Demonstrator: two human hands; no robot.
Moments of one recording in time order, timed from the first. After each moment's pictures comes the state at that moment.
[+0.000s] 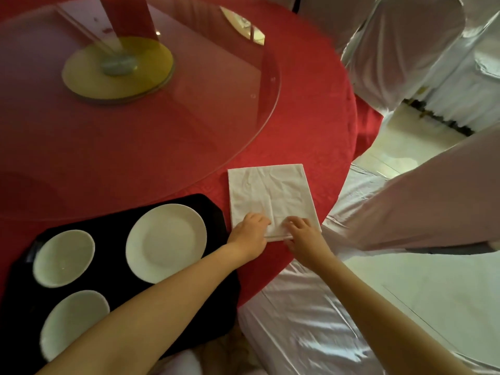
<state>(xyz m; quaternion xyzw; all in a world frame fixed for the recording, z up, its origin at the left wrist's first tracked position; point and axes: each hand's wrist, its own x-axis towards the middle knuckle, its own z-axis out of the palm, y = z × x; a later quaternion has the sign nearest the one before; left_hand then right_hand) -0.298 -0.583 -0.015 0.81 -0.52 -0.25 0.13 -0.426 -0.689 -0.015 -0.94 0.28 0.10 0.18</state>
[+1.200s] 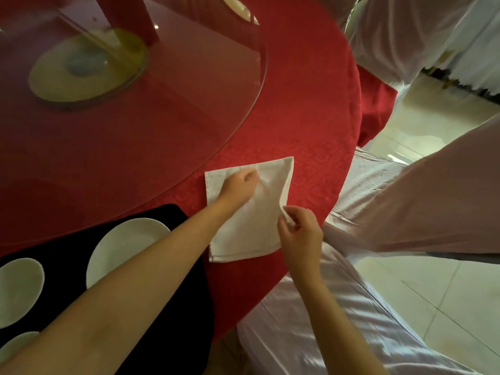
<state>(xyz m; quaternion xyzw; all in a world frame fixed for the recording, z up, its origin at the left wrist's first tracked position) -0.242 -0.692 -0.023 0.81 -0.25 -0.33 0.42 -0.404 -0.698 -0.020 -0.72 0.47 -0.31 0.41</state>
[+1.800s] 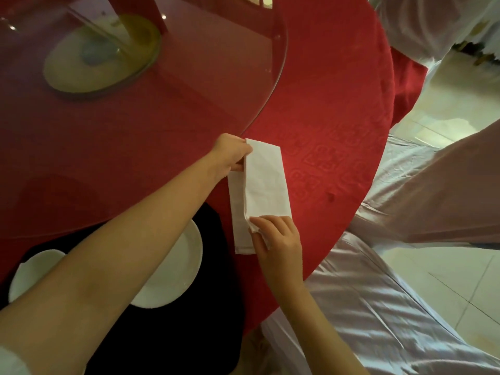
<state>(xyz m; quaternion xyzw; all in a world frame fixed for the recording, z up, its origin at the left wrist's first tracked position) -0.175 -0.689 0.007 0.80 -0.12 -0.38 0.44 -0.372 -0.626 -0.038 -0.84 0.32 -0.31 0.32</state>
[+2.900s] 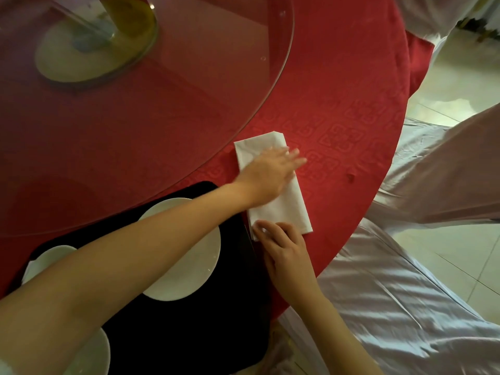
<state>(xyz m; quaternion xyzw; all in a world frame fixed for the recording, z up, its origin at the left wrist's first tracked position) -0.214 -0.643 -0.040 0.72 -0.68 -0.12 0.07 -0.383 -0.588 -0.073 -0.92 0.25 -0.17 0.26</state>
